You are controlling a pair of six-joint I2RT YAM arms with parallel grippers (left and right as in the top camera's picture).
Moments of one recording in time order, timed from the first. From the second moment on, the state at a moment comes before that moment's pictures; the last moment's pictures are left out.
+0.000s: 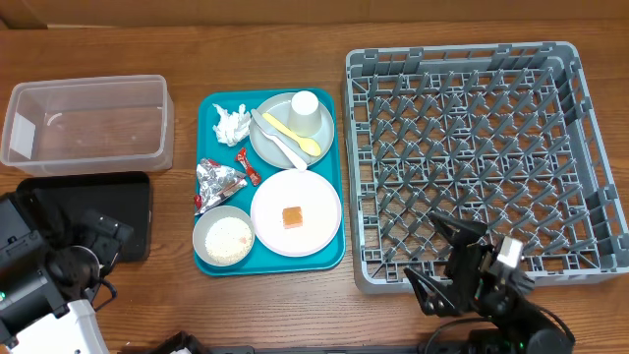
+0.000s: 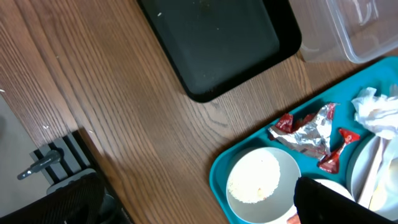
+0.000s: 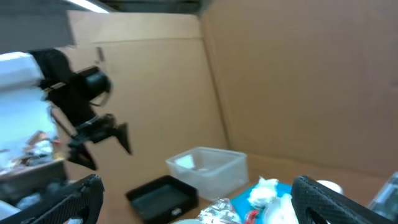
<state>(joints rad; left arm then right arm) 0.58 0.99 1.21 -1.41 -0.02 -0.61 0.05 0.01 0.02 0.53 -0.84 0.68</state>
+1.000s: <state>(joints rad) 0.77 0.99 1.21 -1.29 -0.04 -0.65 0.11 0.88 1.10 -0.21 -0.94 0.36</state>
